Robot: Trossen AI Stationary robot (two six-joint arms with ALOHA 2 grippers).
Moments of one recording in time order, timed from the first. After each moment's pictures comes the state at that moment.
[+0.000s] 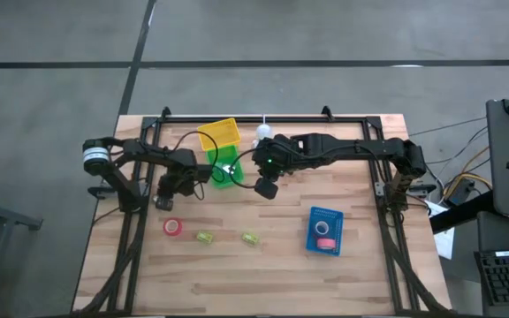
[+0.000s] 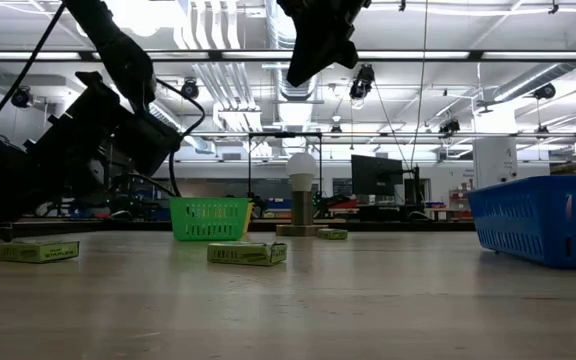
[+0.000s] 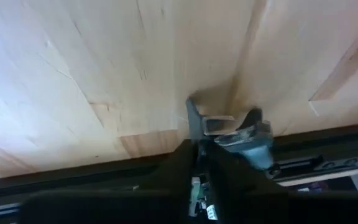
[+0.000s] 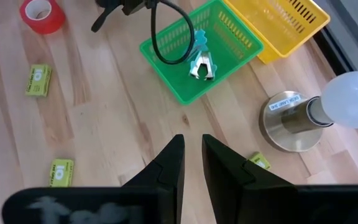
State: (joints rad) left arm 0.32 1.60 0.75 -1.24 -0.06 0.35; right arm -0.04 1.82 1.76 -0.91 0.18 0.30
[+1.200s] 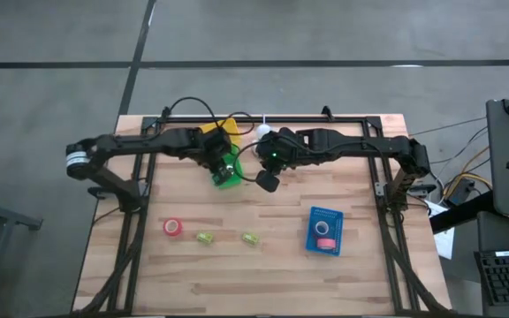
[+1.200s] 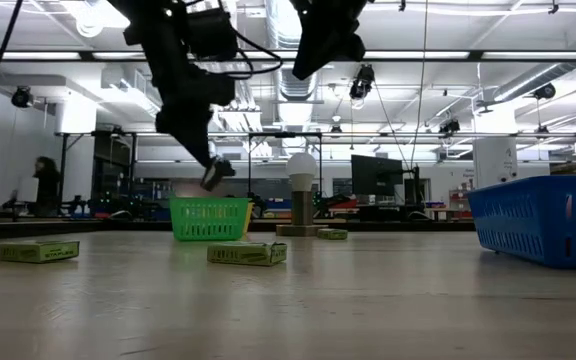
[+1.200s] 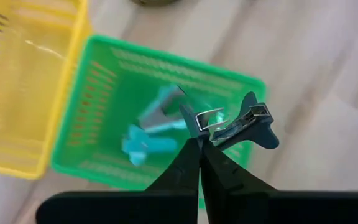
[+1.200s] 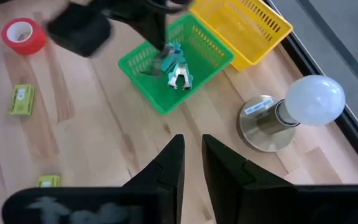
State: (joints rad) left arm 0.33 1.44 1.09 -0.75 -0.05 -0.21; right arm -0.06 1.78 1.76 -0.92 0.24 0.32
